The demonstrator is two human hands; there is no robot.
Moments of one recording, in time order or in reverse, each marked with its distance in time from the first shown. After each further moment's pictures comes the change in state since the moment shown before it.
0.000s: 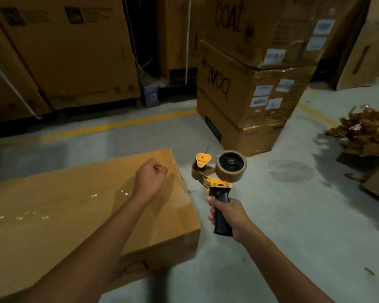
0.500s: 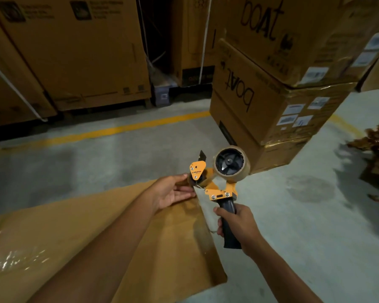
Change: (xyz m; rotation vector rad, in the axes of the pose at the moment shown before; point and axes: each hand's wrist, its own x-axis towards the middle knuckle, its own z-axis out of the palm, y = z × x) left_hand 0.098 0.024 -0.018 -0.864 -0.606 -0.684; right_hand 0.041 -0.072 0.059 -0.221 0.041 -0.069
